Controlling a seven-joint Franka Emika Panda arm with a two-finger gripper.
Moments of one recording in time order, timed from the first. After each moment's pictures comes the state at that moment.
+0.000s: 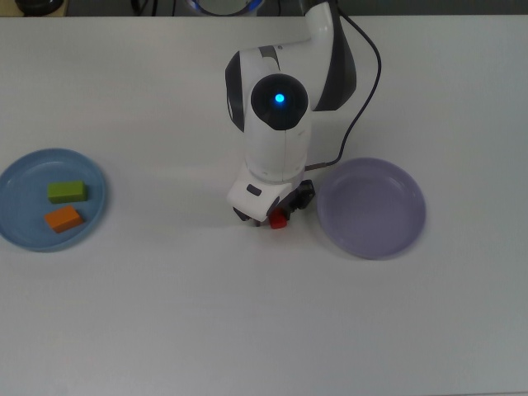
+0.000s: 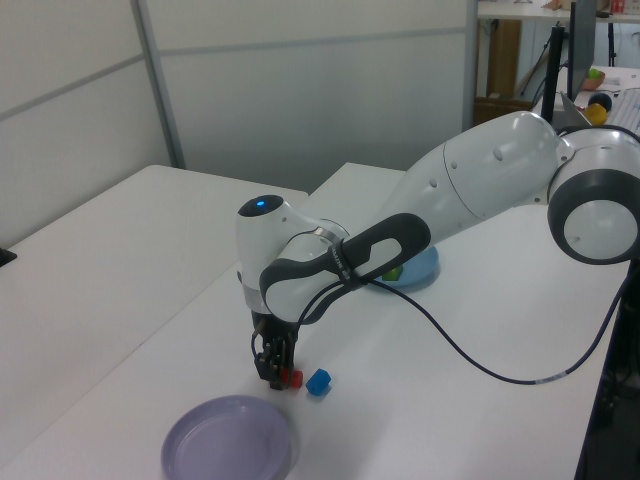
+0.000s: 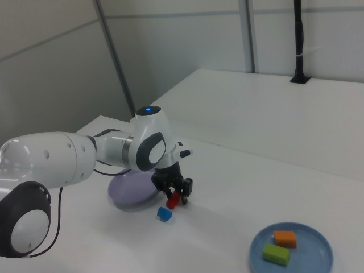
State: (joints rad) arm 0.10 0.57 0.07 -1.59 -0.05 2.20 -0.03
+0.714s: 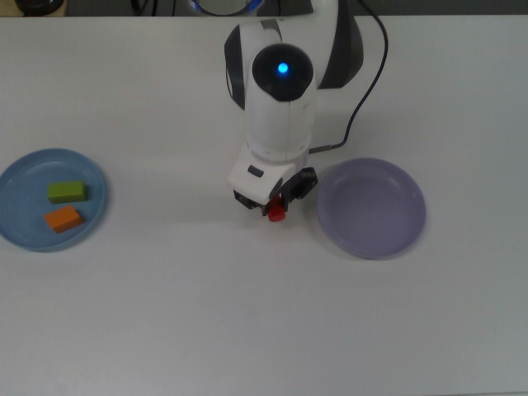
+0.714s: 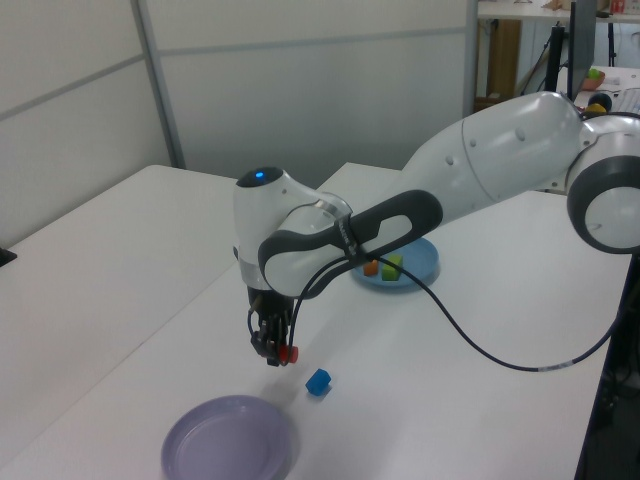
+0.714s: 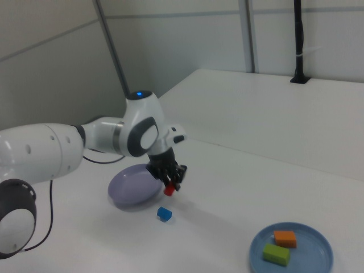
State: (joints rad) arm 0.10 0.49 0.08 -1.58 -0.05 2.14 -0.03
